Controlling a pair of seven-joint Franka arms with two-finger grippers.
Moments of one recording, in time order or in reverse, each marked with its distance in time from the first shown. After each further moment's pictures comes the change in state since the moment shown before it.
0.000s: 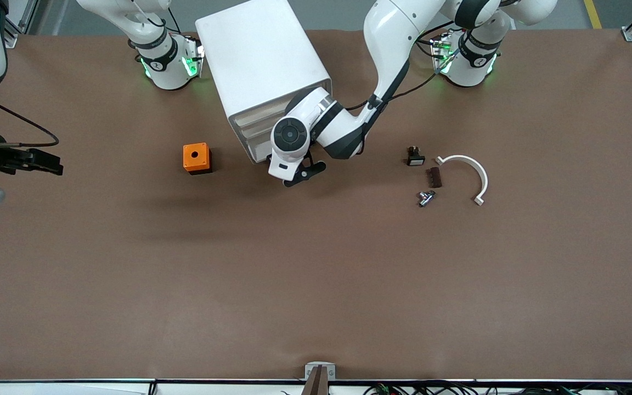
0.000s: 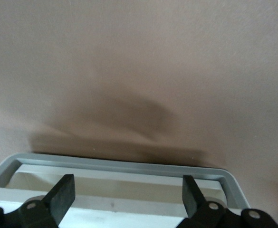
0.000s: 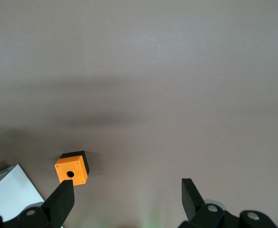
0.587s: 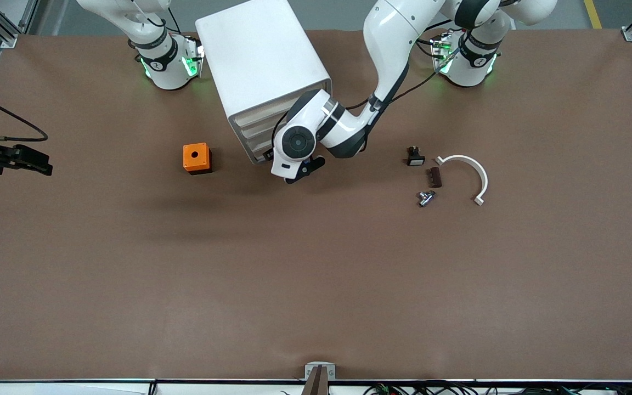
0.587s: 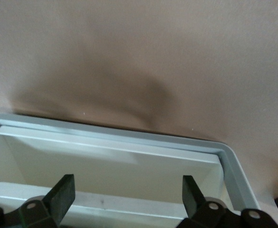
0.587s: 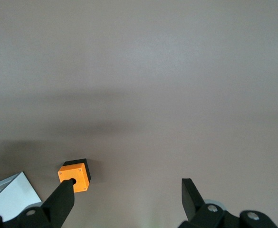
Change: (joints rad) left arm -0.001 0.000 -0.002 -0.029 -0.173 0.004 0.009; right arm -0.001 -0.011 0.001 0.040 0.001 0.001 0.000
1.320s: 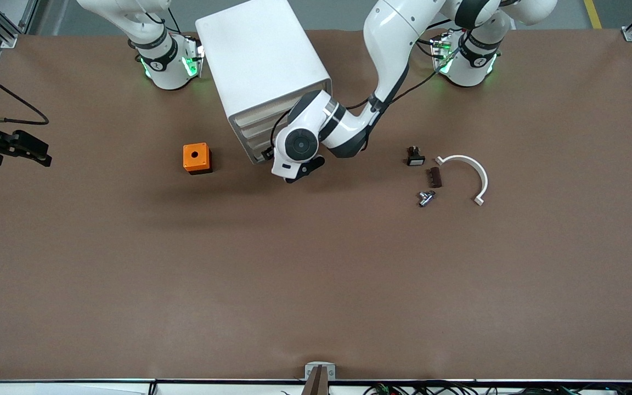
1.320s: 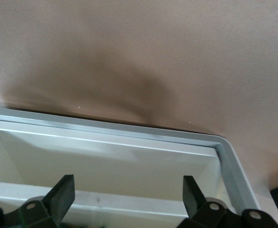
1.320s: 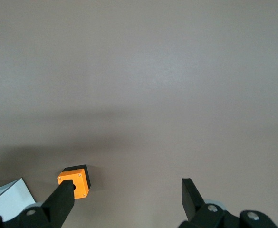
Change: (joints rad) left arm 0.005 -0.005 0.000 -0.004 -0.025 0.012 0.023; right arm -0.006 -0.149 0.000 -0.198 0.003 0.130 0.000
